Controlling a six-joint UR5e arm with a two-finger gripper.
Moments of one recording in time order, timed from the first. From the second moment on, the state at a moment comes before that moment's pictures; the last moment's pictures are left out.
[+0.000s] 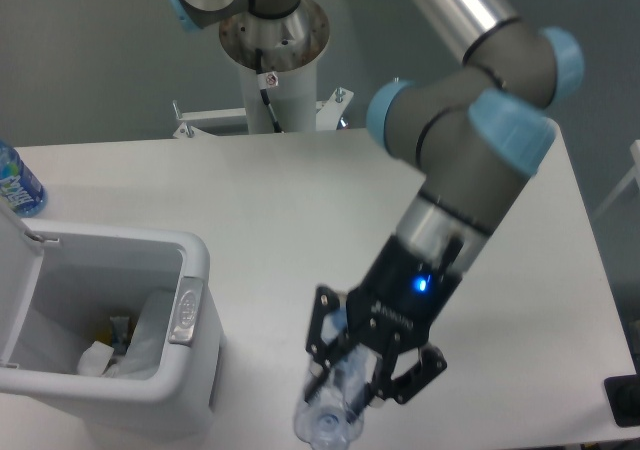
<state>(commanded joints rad) 2.50 -2.06 -1.05 -0.91 0.45 0.42</state>
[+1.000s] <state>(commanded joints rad) 2.27 -2.05 -1.15 -0.79 0.40 0.44</state>
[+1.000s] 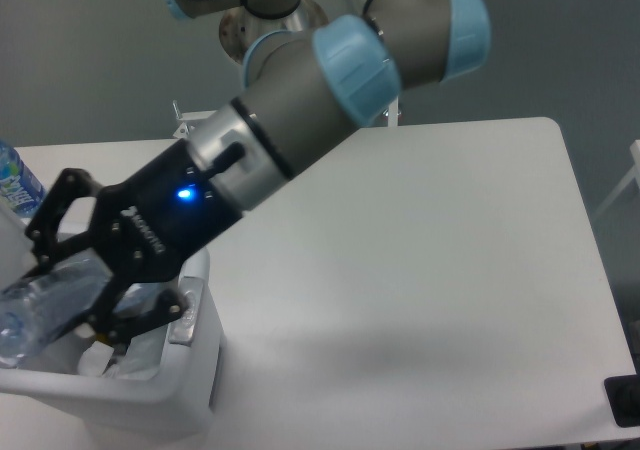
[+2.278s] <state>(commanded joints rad) 2.50 -1.95 -1.33 -0.79 0.51 0.54</state>
